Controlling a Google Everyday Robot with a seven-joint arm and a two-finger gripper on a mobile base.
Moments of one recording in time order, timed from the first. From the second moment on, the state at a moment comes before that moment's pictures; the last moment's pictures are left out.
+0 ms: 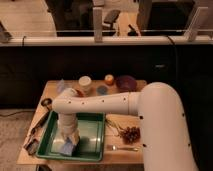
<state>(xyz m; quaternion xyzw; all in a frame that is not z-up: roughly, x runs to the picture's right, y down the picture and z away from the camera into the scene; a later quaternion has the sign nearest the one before) -0.189 0.264 0.749 -0.36 -0.31 -0.47 0.74</state>
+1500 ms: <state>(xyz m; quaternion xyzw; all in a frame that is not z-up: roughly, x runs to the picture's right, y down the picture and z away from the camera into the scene) -0.195 0.206 0.807 -0.37 -0.28 -0.50 0.73</state>
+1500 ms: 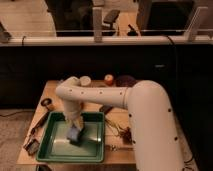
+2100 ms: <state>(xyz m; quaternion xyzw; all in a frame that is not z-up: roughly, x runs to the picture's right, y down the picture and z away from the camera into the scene) -0.192 0.253 0.764 -0.38 -0.32 -0.51 0.70</state>
